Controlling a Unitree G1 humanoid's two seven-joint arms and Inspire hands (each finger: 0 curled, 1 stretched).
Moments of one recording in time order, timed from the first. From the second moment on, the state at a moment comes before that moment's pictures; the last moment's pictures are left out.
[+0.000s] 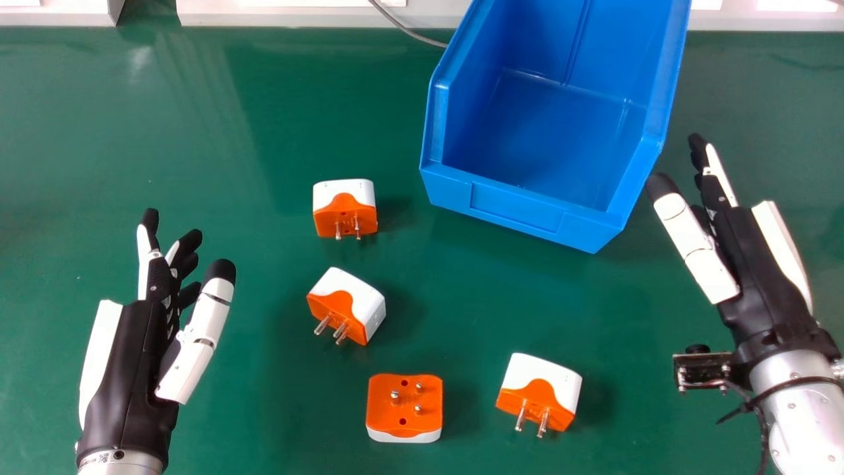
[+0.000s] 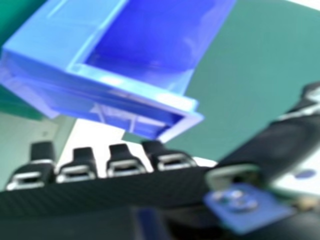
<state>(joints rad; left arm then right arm) 0.38 0.16 0.18 -0.17 0.08 -0.21 -0.07 0.06 -0.25 -0.06 -0.10 -0.20 0.07 0.03</state>
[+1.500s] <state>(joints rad) 0.41 0.13 0.15 -0.17 0.08 -0.24 -0.03 0.52 -0.30 0.10 -0.20 -0.87 -0.21 -0.22</state>
